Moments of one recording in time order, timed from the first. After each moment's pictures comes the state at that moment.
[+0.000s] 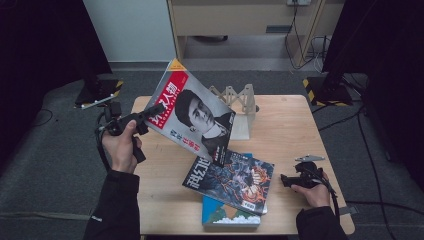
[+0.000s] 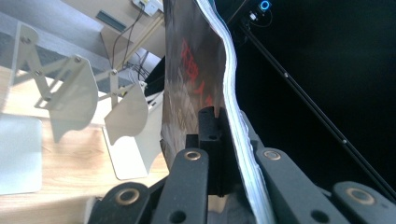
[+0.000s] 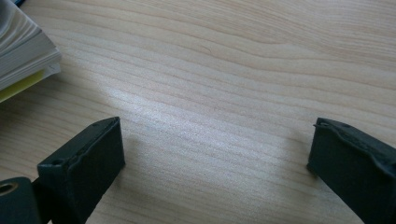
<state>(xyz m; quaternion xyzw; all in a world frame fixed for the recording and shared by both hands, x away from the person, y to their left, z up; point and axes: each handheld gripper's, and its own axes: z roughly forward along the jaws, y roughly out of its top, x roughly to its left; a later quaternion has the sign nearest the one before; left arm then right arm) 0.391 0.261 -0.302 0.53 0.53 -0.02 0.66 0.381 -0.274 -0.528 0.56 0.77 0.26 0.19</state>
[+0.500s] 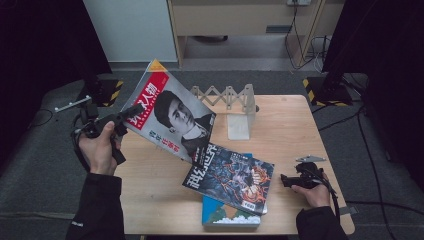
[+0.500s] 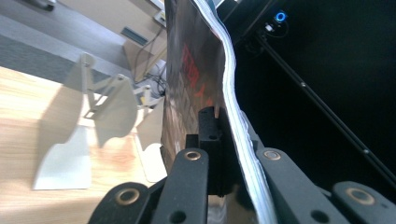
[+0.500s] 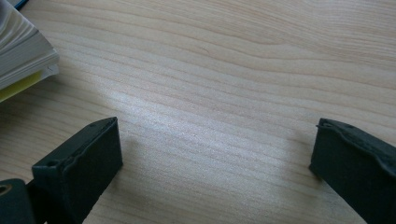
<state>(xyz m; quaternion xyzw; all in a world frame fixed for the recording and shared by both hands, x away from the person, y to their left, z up) 0.379 0.308 -0.298 0.53 0.55 0.01 0.65 0.380 -0.276 -0.531 0.55 0.77 0.27 0.19</state>
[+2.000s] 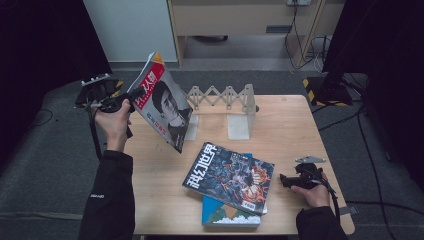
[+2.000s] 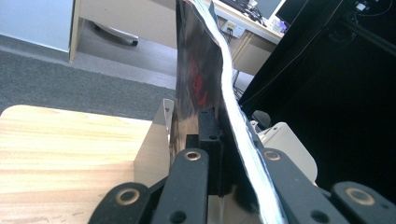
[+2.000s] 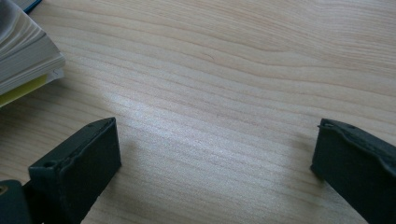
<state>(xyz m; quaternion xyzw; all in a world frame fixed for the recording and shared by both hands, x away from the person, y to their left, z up) 0.452 0.290 -0.294 0.57 0.58 0.17 0.56 0.379 -0.275 -0.534 0.54 0.76 0.28 0.20</state>
